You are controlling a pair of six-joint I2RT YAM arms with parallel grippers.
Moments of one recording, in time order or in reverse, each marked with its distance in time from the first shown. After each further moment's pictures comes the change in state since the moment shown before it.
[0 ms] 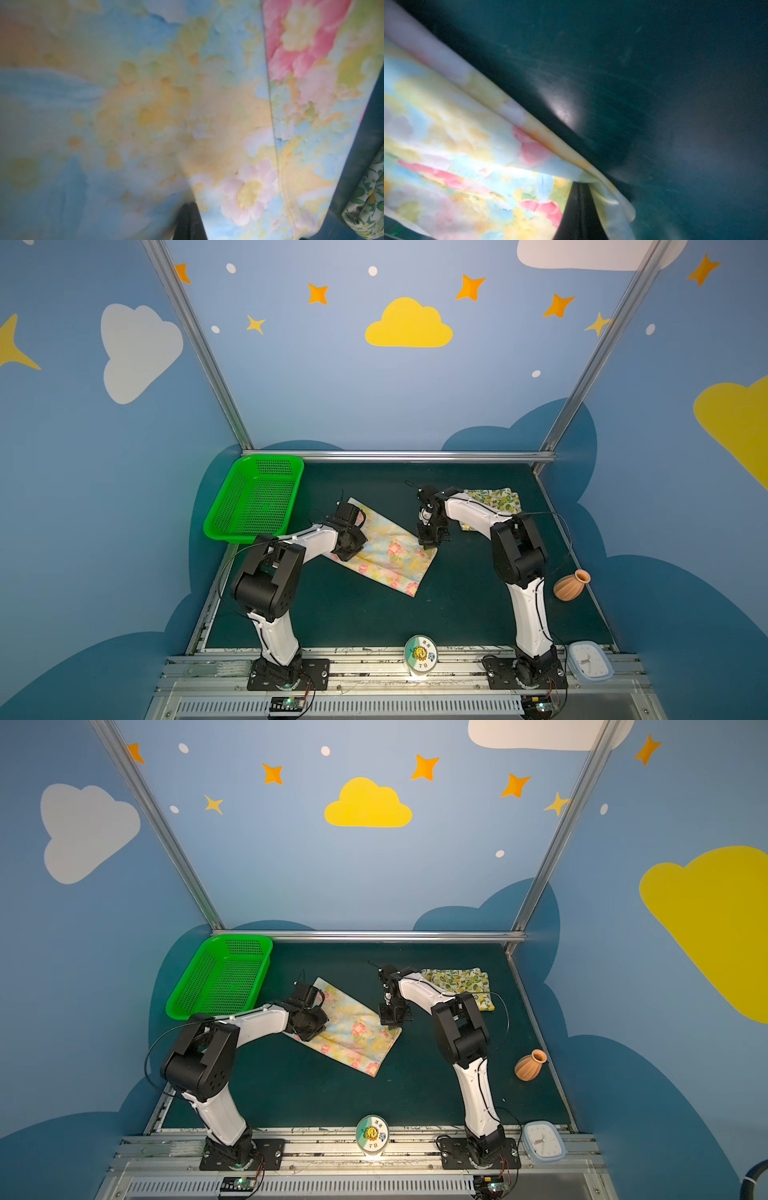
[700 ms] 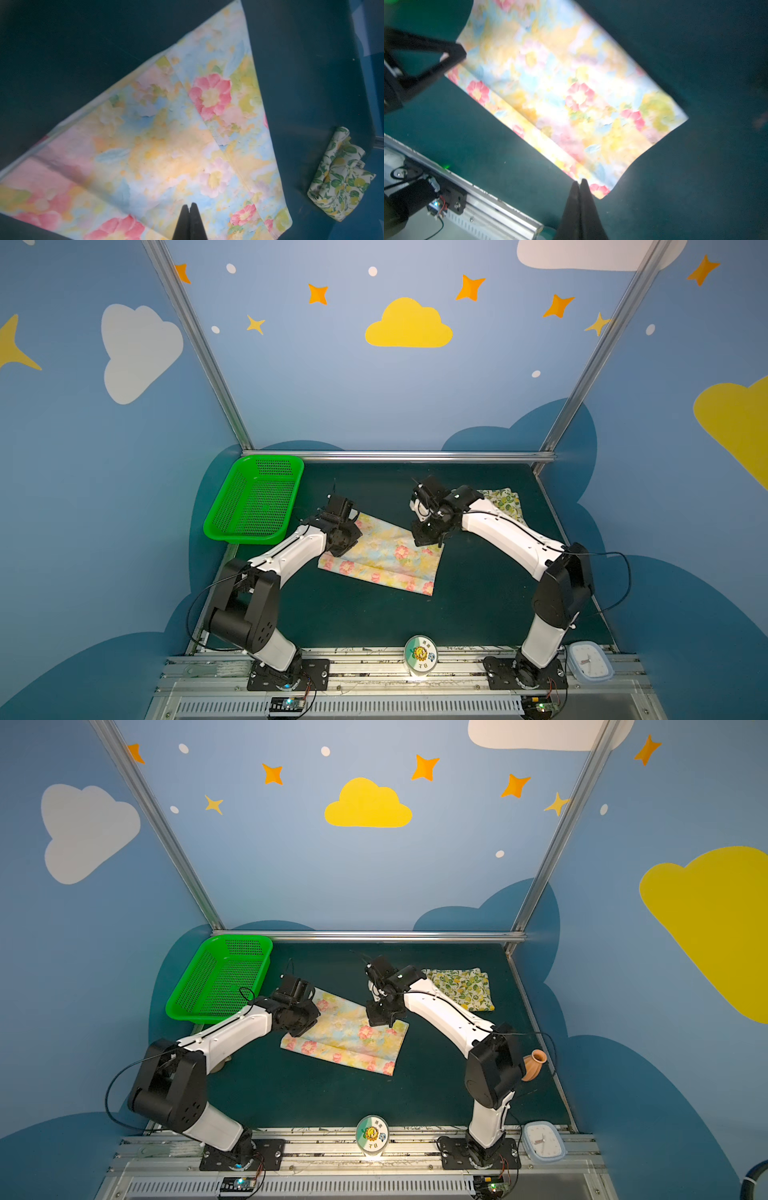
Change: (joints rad) left arm 0.050 -0.204 0.028 -0.180 -0.051 0.033; right arm 0.213 -0.393 -0.117 -0.040 0.022 0.053
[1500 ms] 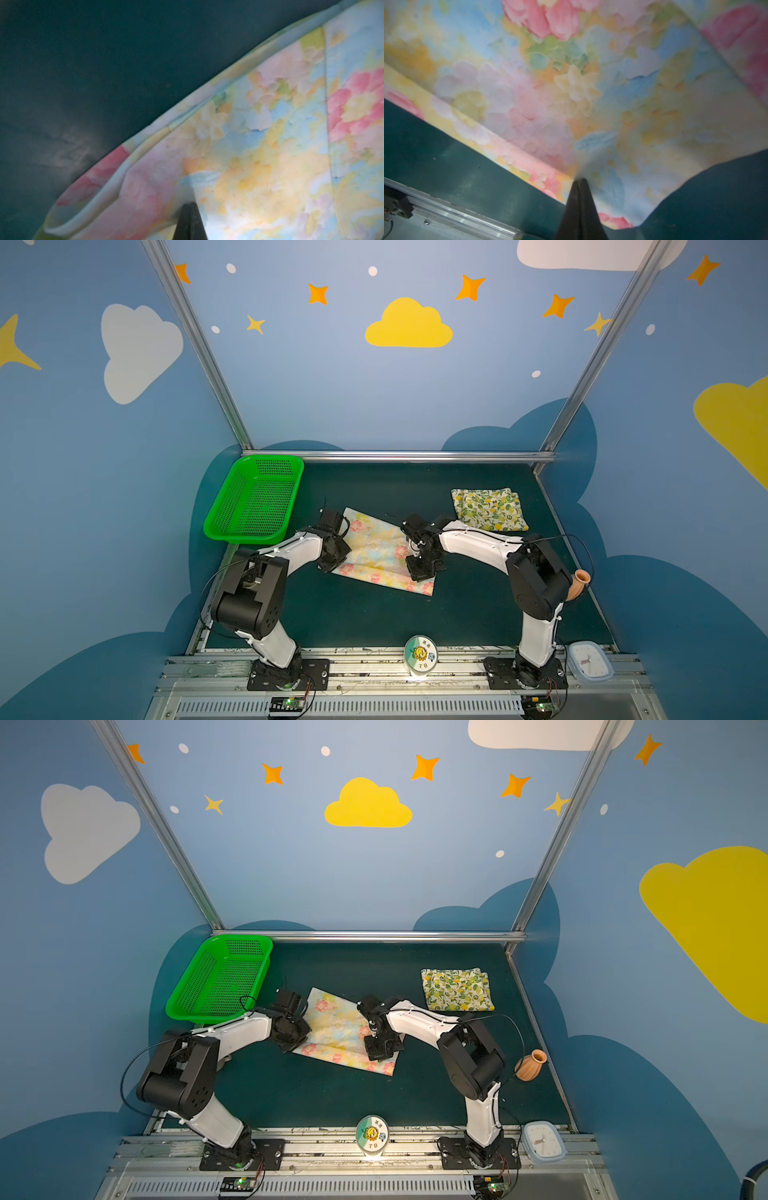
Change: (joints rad) left arm 0.060 0.061 -0.158 0.064 0.008 0.016; right arm 0.045 0.114 -0.241 0.109 -0.042 0.034
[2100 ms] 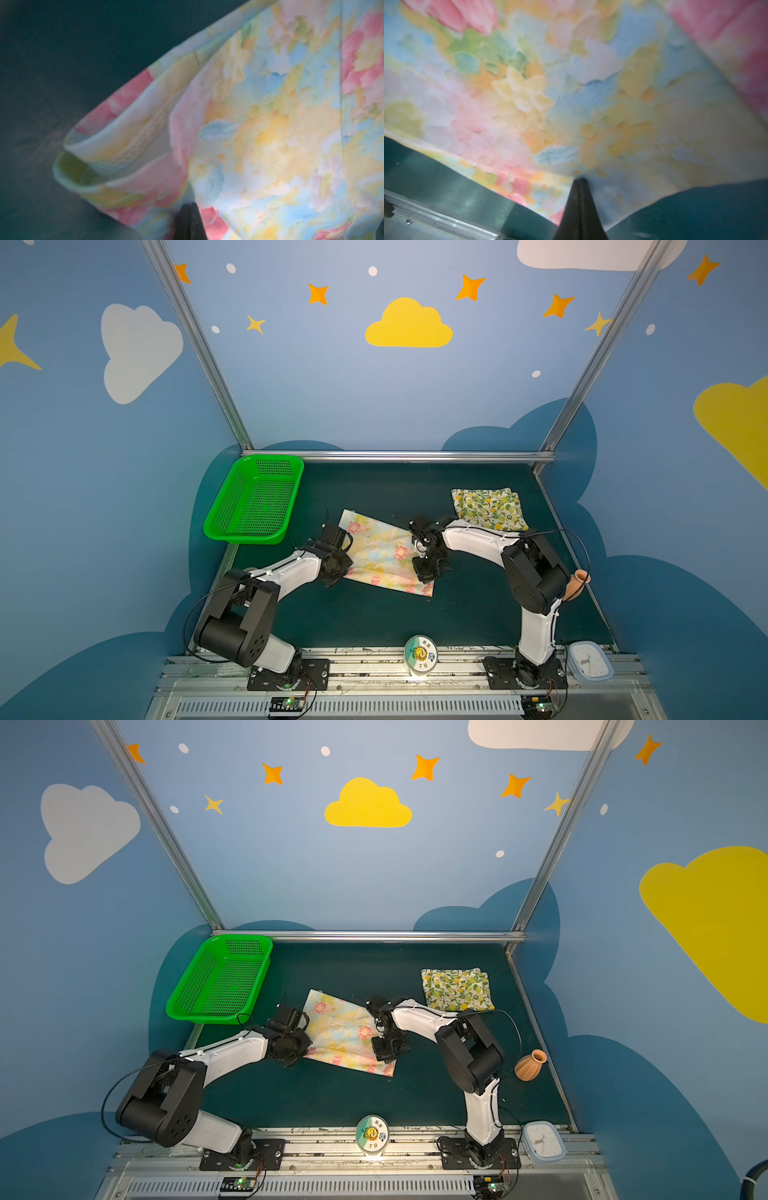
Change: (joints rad) left arm -0.098 -0.161 -0.182 0.065 -0.032 -0.108; right arm -0.066 0.034 -0.030 -0.003 -0.019 -0.075
